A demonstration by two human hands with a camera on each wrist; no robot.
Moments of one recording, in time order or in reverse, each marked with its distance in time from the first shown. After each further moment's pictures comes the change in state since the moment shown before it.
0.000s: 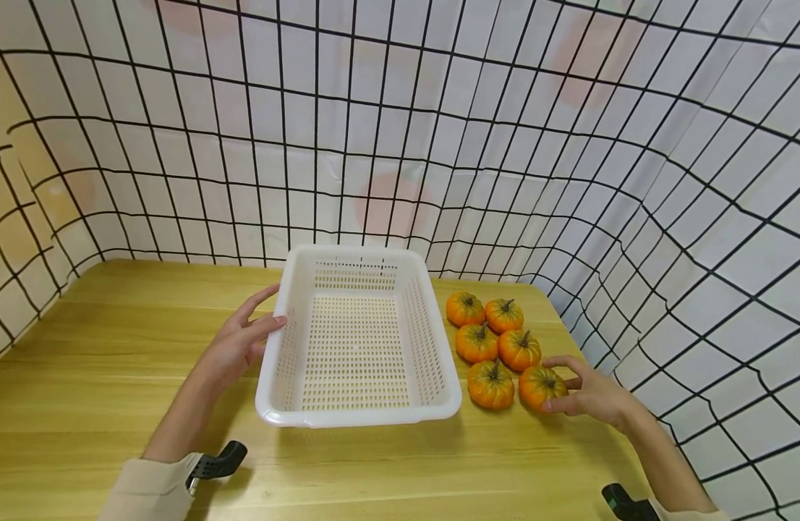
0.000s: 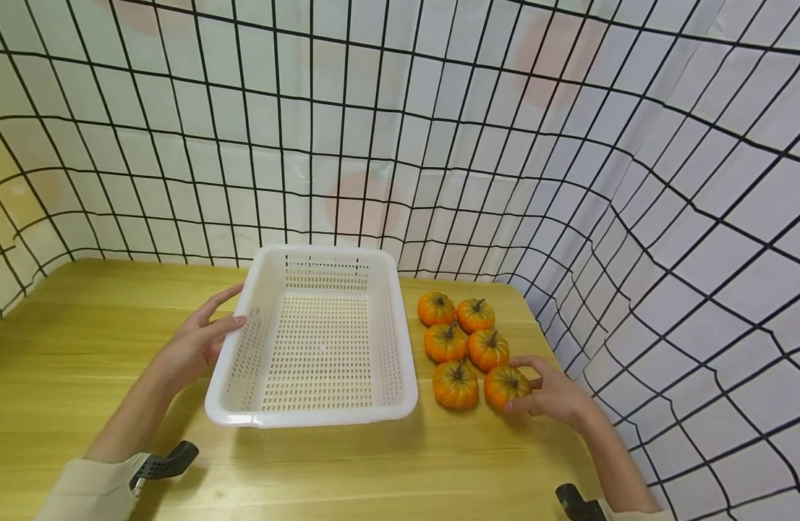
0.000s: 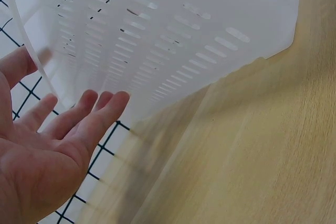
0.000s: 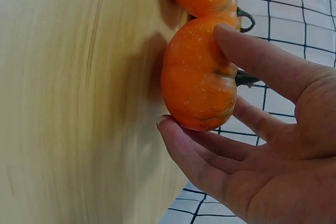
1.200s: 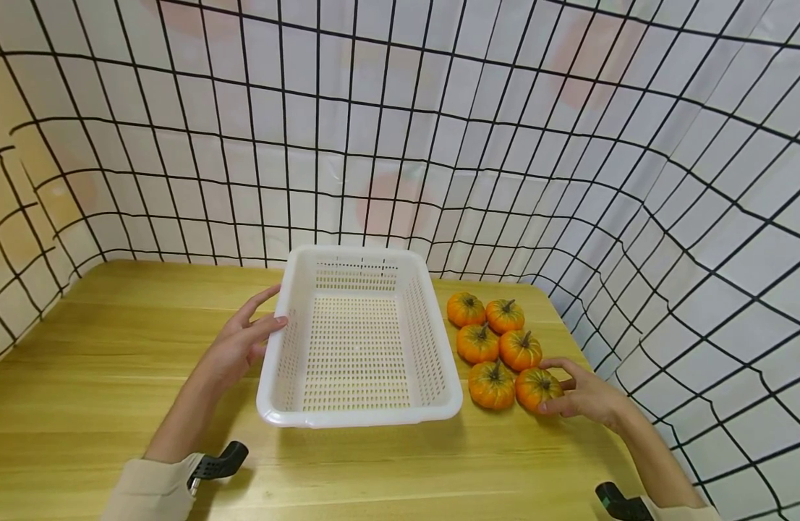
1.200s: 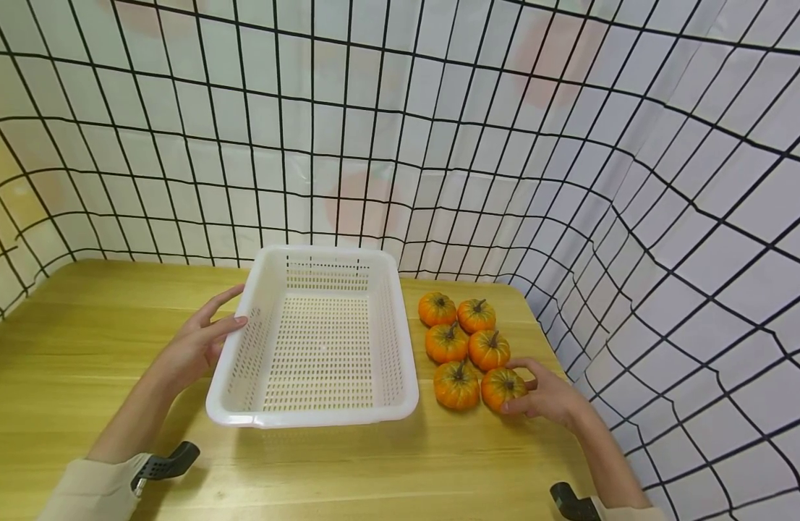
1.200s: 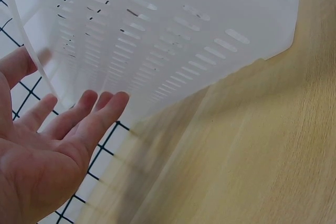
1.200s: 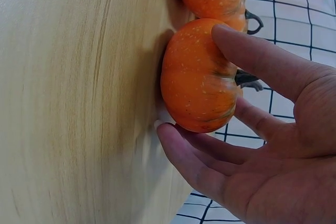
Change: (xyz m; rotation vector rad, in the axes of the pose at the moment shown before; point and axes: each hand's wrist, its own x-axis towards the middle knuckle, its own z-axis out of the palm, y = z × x) left_hand 0.000 -0.001 0.000 0.001 0.003 0.002; right_hand 0.011 0.003 0.004 0.008 -0.019 0.032
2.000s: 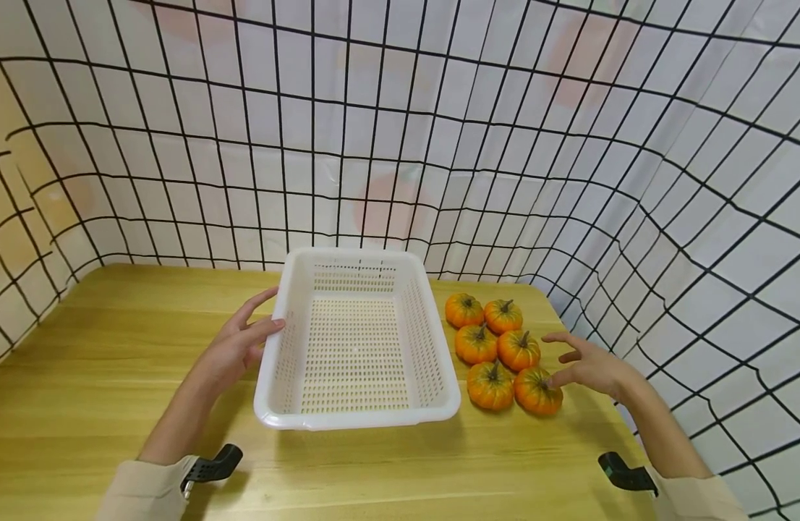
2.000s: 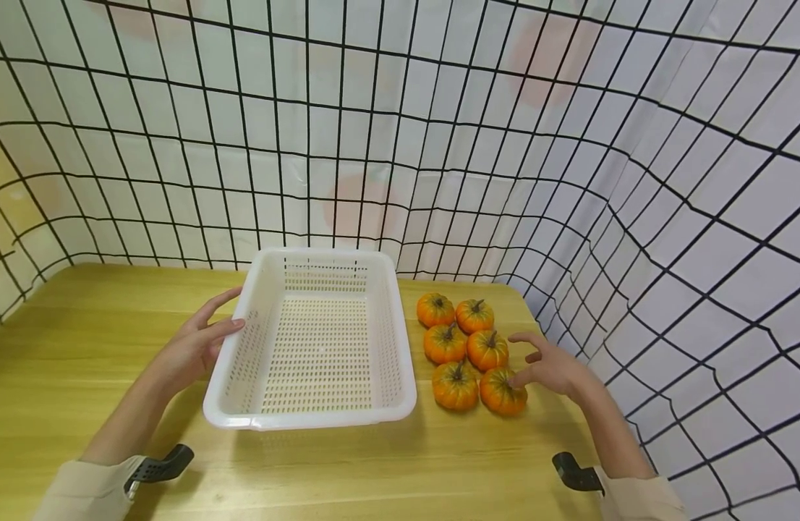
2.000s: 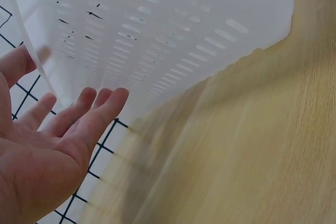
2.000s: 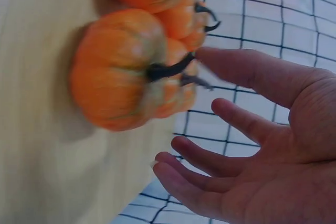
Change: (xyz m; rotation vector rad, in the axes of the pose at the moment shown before) left_hand 0.001 0.003 -0.001 0.004 -0.016 -0.027; right_hand -0.005 -0.042 -0.026 -0.168 0.020 -0.016
